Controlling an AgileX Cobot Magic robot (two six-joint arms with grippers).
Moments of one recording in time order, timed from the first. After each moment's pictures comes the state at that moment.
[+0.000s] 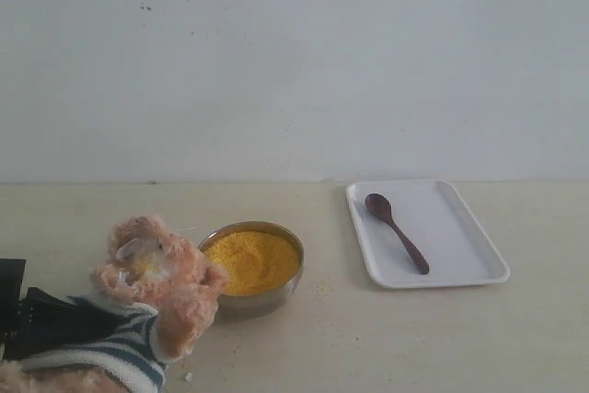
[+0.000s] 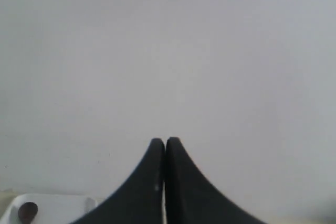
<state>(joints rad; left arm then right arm) 0.26 1.76 -0.53 -1.52 1.19 1.17 -0.02 0.03 -0.26 -0.90 0.06 0.70</state>
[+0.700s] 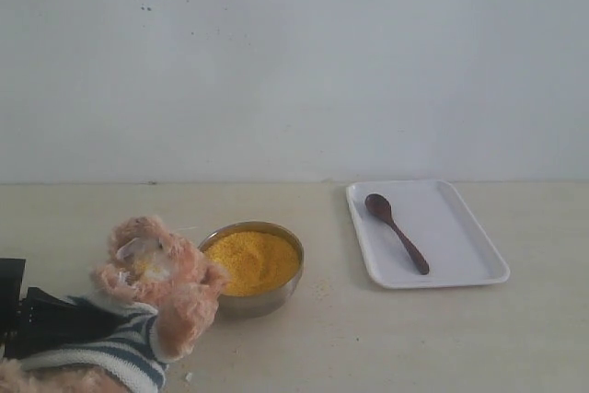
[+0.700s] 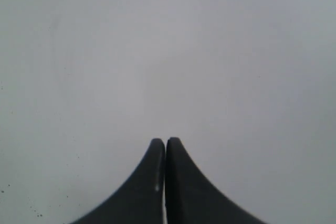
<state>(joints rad) 0.26 1.76 -0.53 -1.52 1.20 1.16 -0.02 0.05 -0.26 -0.21 -0.25 0.60</state>
